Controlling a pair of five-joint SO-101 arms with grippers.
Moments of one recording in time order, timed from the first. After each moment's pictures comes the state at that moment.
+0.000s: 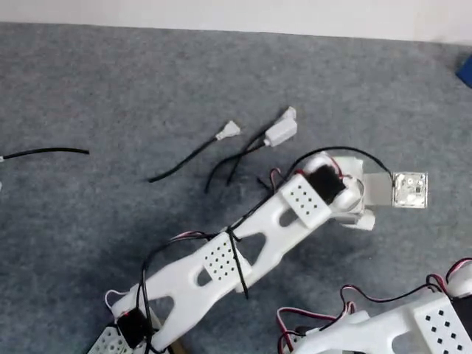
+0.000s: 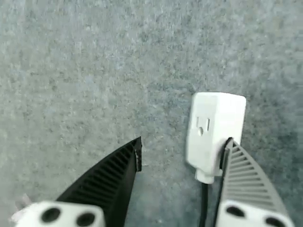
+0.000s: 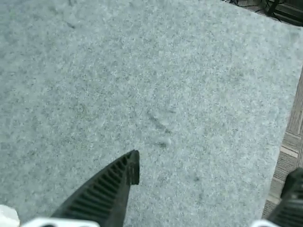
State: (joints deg) left arm 48.7 76.6 -94.6 83.7 -40.0; right arm 63.8 -59.3 46.6 62.5 6.9
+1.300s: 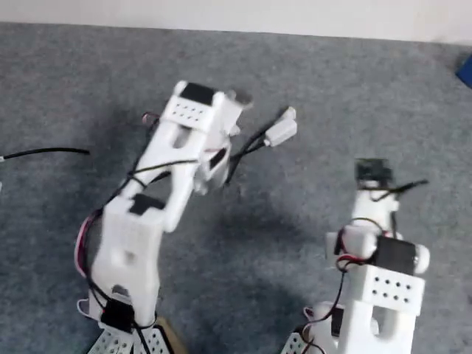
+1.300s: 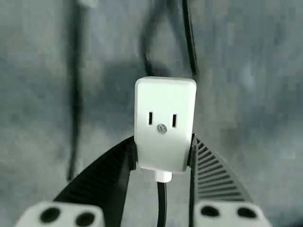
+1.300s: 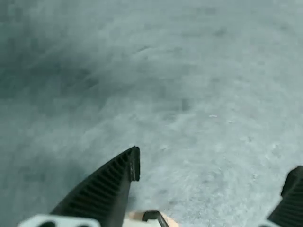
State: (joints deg) left arm 11.8 34.2 -25.2 100.7 -20.0; right arm 5.5 -59.3 52.3 86.7 15.3
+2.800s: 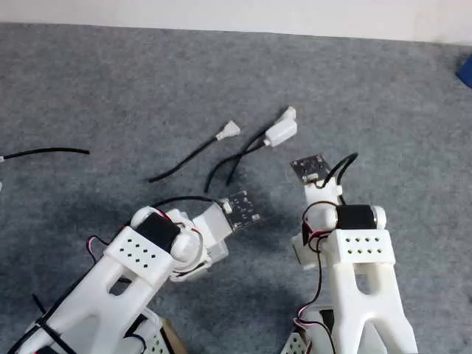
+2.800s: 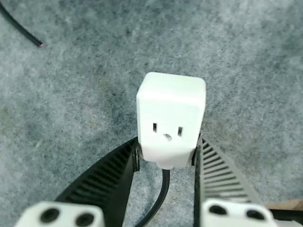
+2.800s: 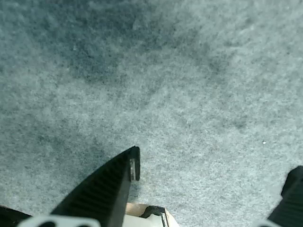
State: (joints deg) left arm 25.4 -42.8 58.4 71.9 -28.9; right arm -8.1 -42.0 53.1 81.1 18.2
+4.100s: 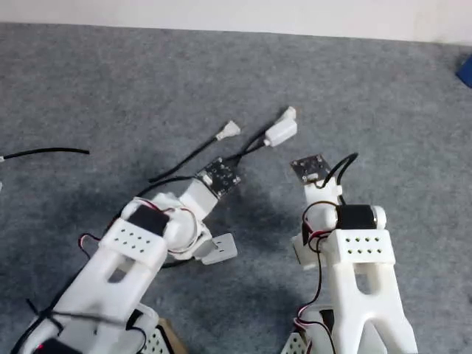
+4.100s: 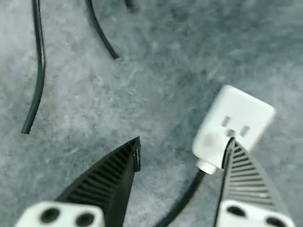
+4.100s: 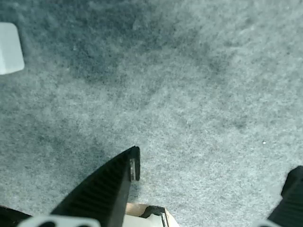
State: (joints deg) left arm 16.1 -36.2 60.4 53.5 -21.8; right arm -8.1 -42.0 53.1 81.1 18.2
